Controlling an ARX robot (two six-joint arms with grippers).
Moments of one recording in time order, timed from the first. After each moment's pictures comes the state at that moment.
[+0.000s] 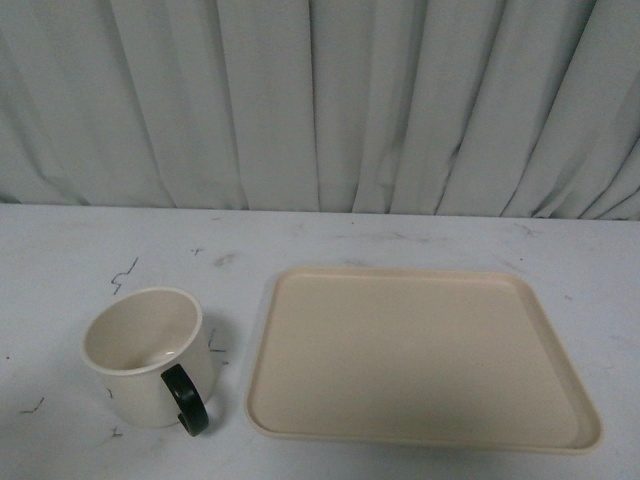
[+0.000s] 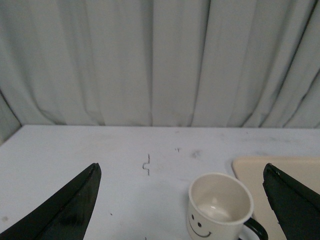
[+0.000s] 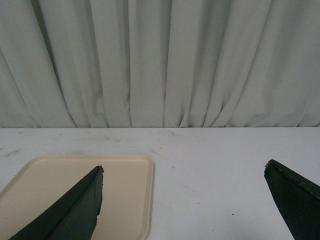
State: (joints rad) left arm 0.10 0.19 0.03 0.15 0.13 -0.01; right arm 0.00 0.00 0.01 -0.01 0.00 -0.01
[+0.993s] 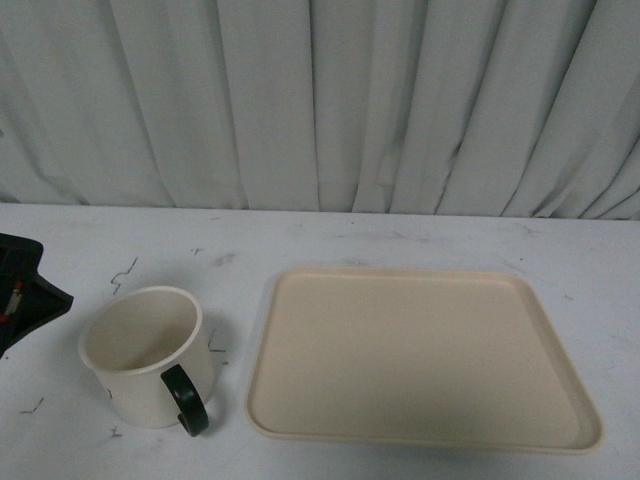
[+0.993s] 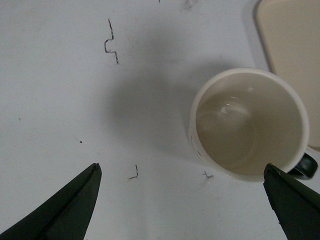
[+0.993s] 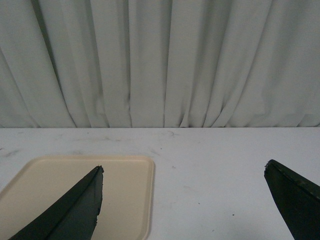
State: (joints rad) left arm -0.01 1.41 0.70 -0.15 0.07 0.20; right arm 0.00 0.00 0.01 -0.01 0.00 -0.01
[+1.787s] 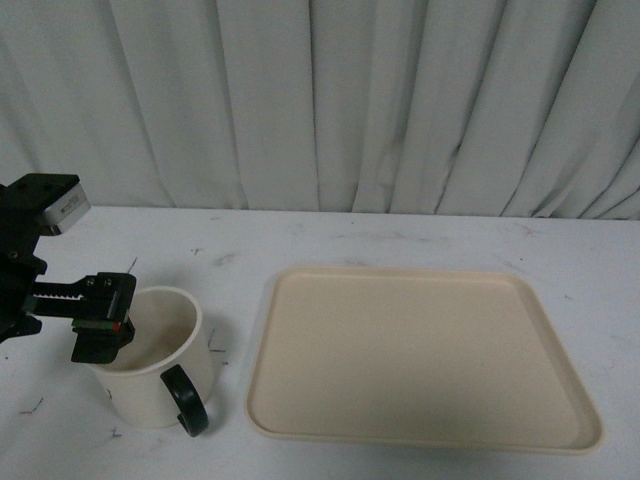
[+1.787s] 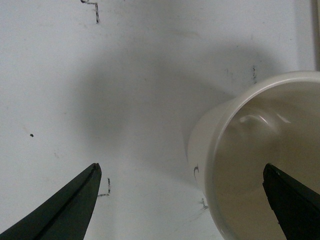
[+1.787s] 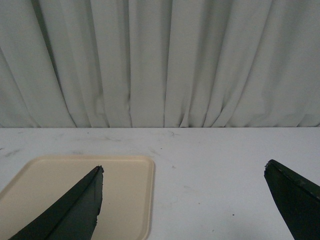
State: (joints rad) left arm -0.05 1.74 0.82 -0.08 0.01 0.02; right arm 0.00 0.00 0.01 -0.01 0.00 -0.01
